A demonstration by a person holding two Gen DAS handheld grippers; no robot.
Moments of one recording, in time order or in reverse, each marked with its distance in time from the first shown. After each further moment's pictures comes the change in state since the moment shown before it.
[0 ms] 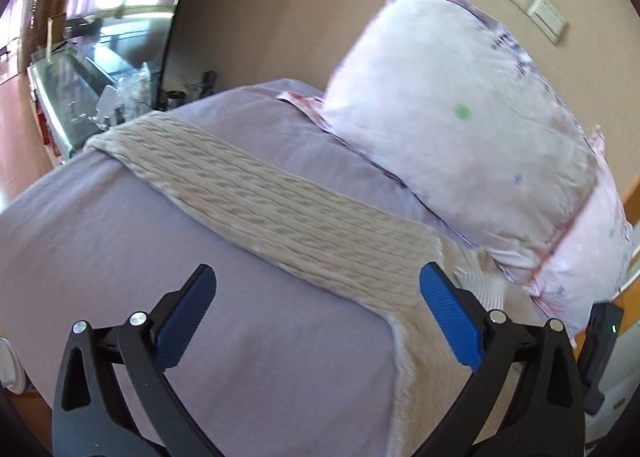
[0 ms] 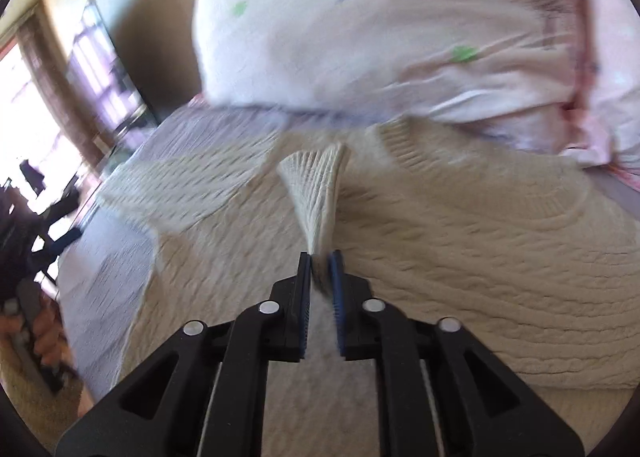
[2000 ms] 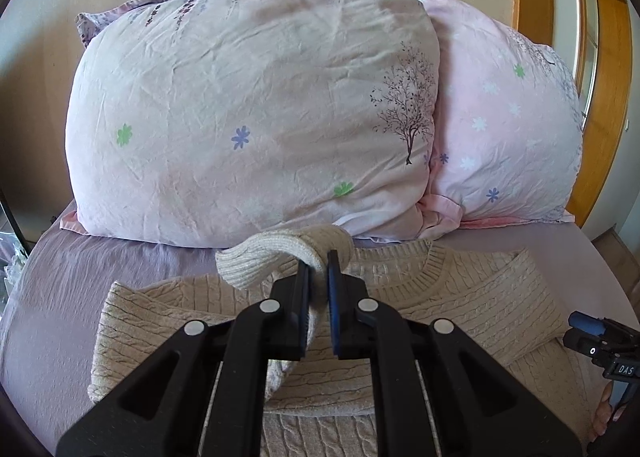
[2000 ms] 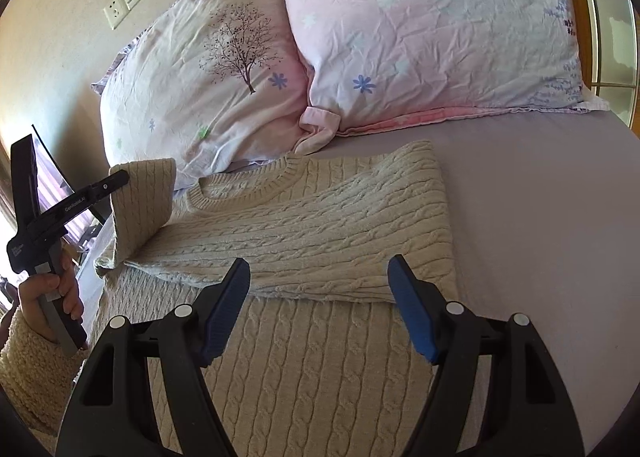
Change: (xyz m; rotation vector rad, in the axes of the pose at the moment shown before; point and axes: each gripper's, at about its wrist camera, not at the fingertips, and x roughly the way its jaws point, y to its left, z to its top) left arm 0.043 -0.268 -0.062 0.627 -0.040 -0.193; right arm -0.176 -0.174 -0.104 0.350 -0.336 -0.245
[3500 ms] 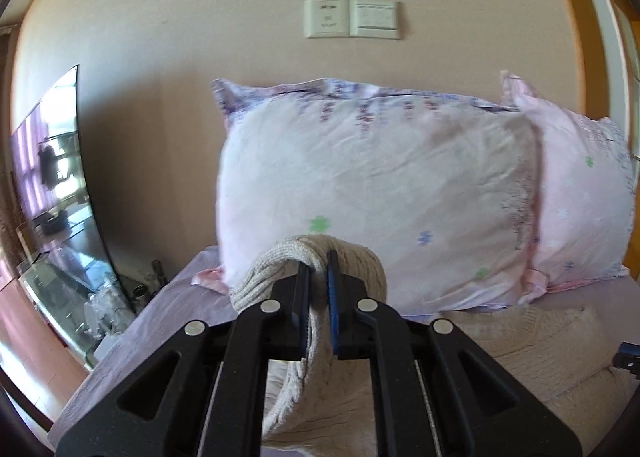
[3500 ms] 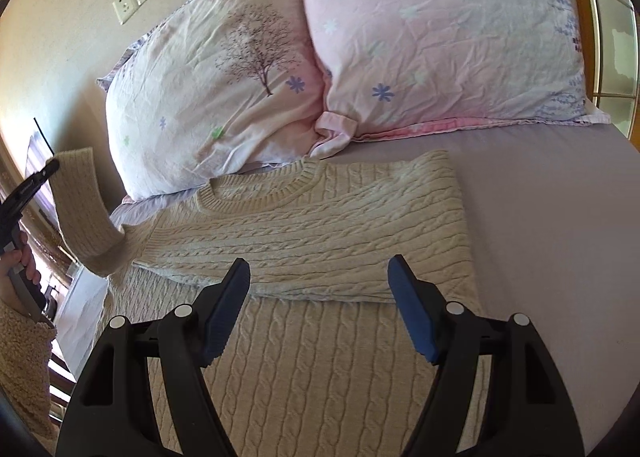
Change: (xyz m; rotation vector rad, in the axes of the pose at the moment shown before) left arm -0.107 0.129 0.025 -0.051 -0.243 0.300; right arm -0.005 0.020 0.002 -0.008 -0.011 -0.022
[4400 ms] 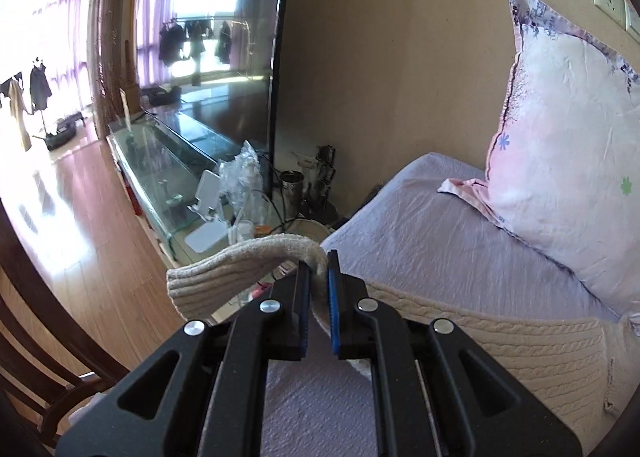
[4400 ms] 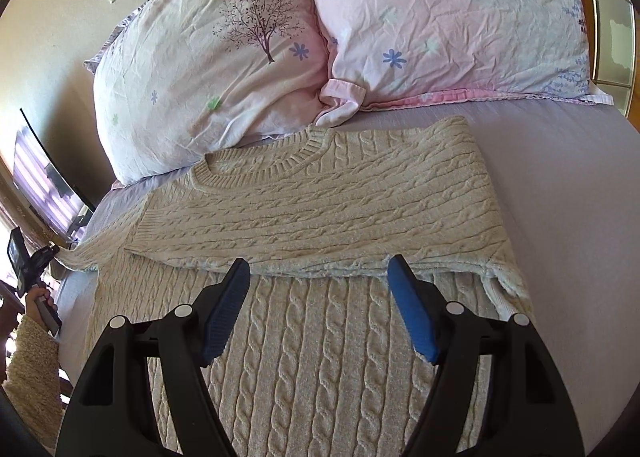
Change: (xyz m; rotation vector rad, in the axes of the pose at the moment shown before) left arm 0.064 0.261 -0.115 -0.372 0.254 0.359; right arm 0.023 0.025 -0.016 0.012 0.070 -0.047
